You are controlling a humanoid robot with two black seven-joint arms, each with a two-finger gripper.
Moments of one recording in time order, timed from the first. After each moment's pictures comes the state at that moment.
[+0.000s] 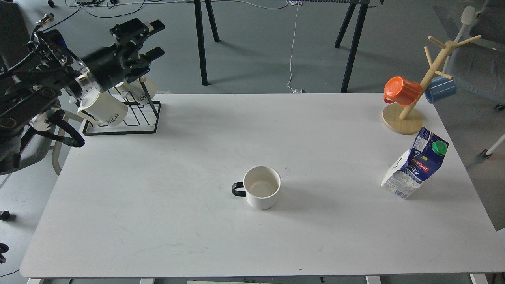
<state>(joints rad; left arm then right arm) -0.90 0.61 -0.53 -0.69 0.54 -0.49 -0.49 0.15 -1.15 0.92 1.30 1.25 0.49 -0.05</state>
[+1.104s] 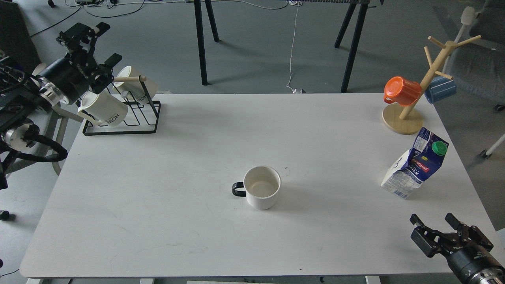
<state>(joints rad) -0.80 0.63 -0.53 -0.64 0.41 -0.49 -0.49 -0.23 -0.70 0.85 1.35 1.13 0.49 -0.01</state>
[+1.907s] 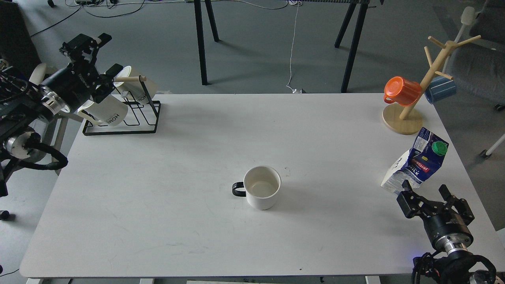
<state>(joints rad) -0.76 0.63 -0.52 -0.64 0.41 -0.49 -0.49 -0.03 -0.49 0.86 1.23 0.97 0.49 0.26</state>
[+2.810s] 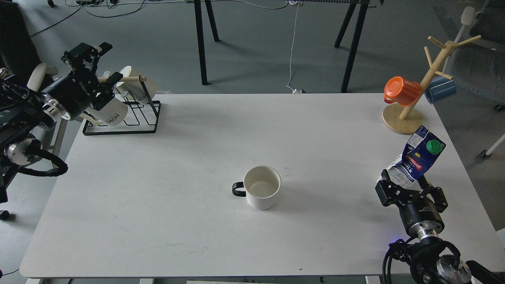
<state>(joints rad) -0.74 0.63 -0.52 -0.64 0.41 -0.49 -0.49 0.07 -0.34 0.86 1.09 0.89 0.49 0.26</state>
